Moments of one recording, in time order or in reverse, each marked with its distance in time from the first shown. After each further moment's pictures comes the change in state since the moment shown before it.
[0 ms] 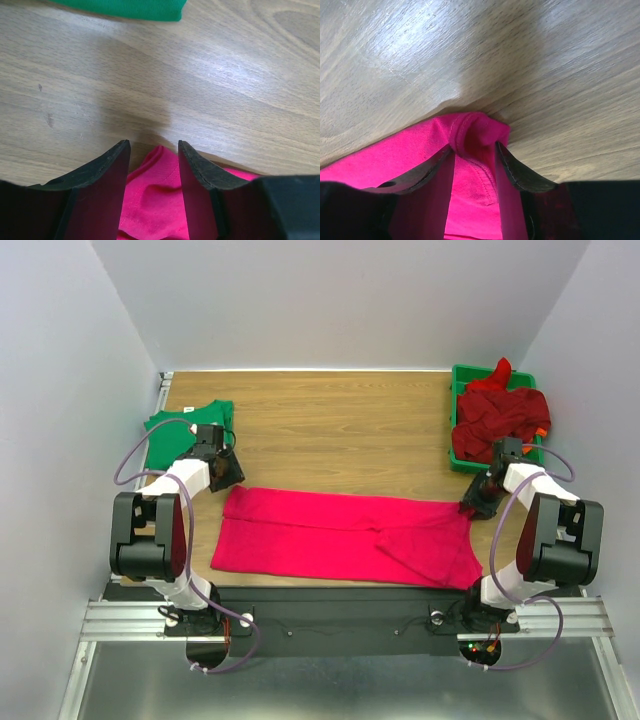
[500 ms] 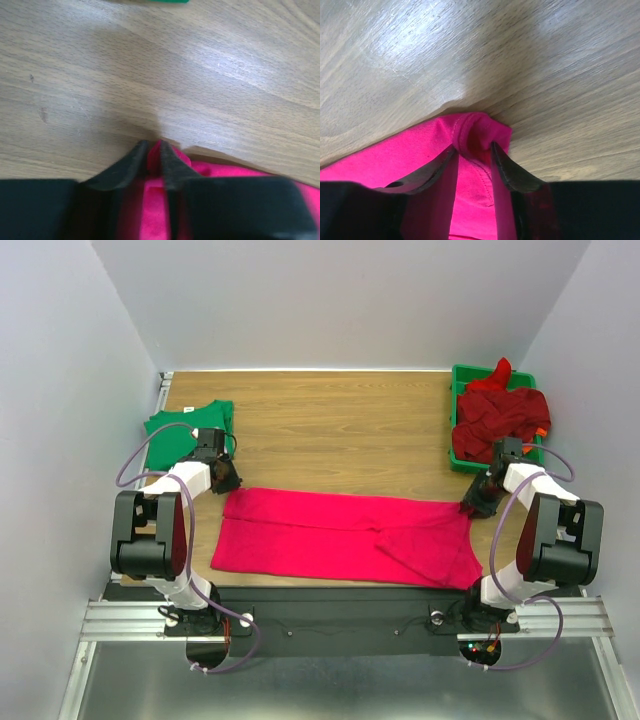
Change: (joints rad) left arm -0.001 0.012 -0.031 0.012 0.007 -0.002; right arm 0.000 0.001 0.000 0.006 -0.016 -0.004
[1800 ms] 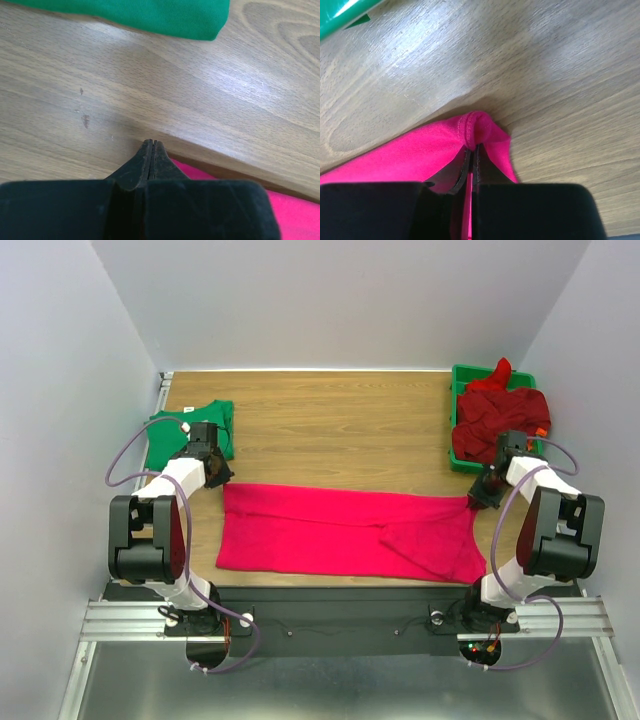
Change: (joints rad) left arm 0.041 -0.024 0.047 -0.039 -0.074 0.011; right arm -0.019 0.039 0.065 -0.002 0.041 -0.010
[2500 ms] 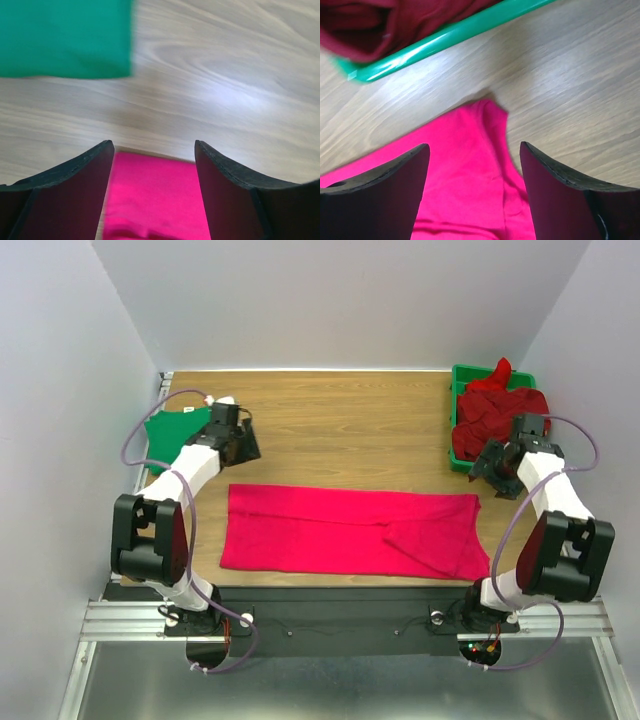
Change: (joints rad) left arm -0.114 0.000 0.165 -0.041 -0.032 0.037; right arm -0.006 -0.098 0.122 -0.077 0.068 -0.047
